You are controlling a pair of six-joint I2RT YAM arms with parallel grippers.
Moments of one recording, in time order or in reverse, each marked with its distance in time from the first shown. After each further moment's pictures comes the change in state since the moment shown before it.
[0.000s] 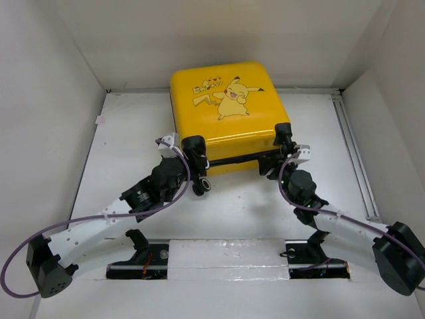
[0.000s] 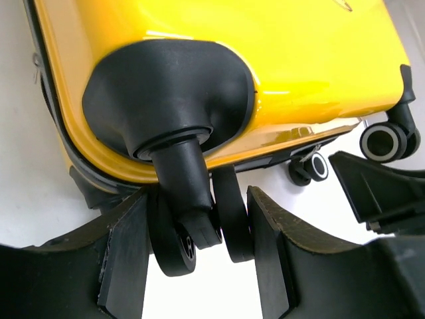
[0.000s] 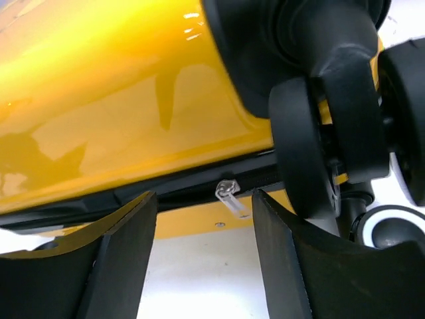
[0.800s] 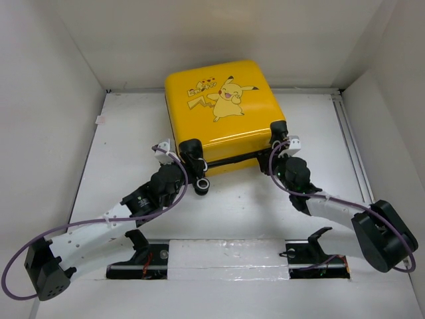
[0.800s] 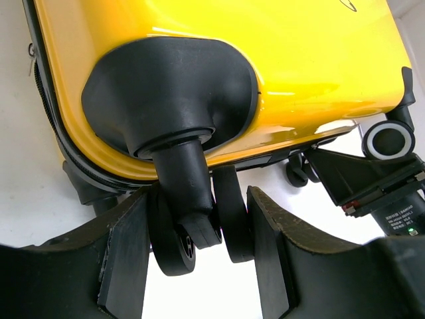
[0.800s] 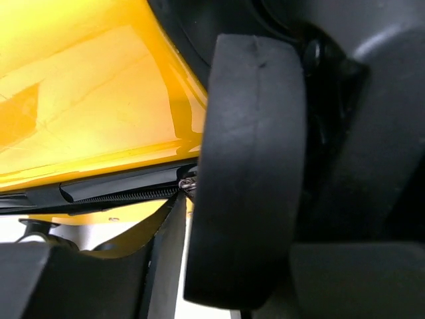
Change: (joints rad) left arm -0.006 -0.058 -0.145 0.095 -0.031 -0.073; right arm -0.133 0.240 0.090 0.005 -0.256 -0.069
